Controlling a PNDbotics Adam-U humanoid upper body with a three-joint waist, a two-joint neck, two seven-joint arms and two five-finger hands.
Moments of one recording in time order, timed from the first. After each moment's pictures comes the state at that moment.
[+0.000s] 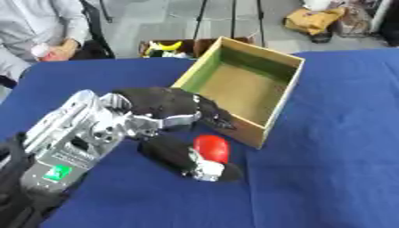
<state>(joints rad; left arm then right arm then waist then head) -0.91 0.50 -0.53 -1.83 -0.70 0.19 -0.90 -0.29 -0.23 -0.07 -1.99 0.16 0.07 -0.36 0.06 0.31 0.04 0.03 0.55</state>
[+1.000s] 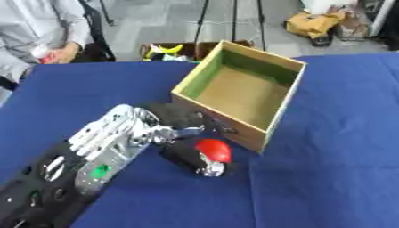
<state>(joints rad) -0.91 0.42 -0.55 -1.63 -0.82 0.14 -0.91 -0.29 -0.23 -0.06 -1.99 0.17 0.08 -0.36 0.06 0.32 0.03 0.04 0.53</state>
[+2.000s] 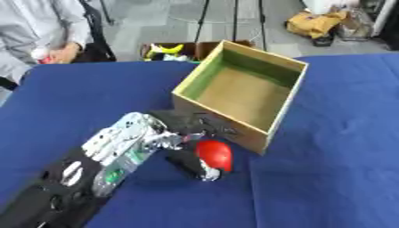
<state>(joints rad) -0.91 0.37 -0.54 -1.56 -0.88 0.11 -0.91 -0.29 -0.23 -0.06 -1.99 0.17 0.08 -0.35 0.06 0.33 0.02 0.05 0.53</state>
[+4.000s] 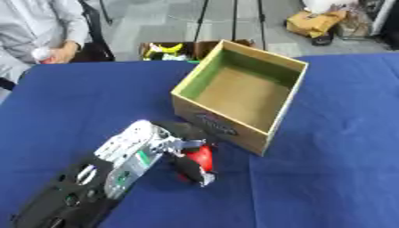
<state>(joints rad) -0.91 0.33 -0.54 -1.43 -0.83 0.14 -0.90 -0.30 -0.23 -0.06 -1.99 0.17 0.08 -0.34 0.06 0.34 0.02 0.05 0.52</state>
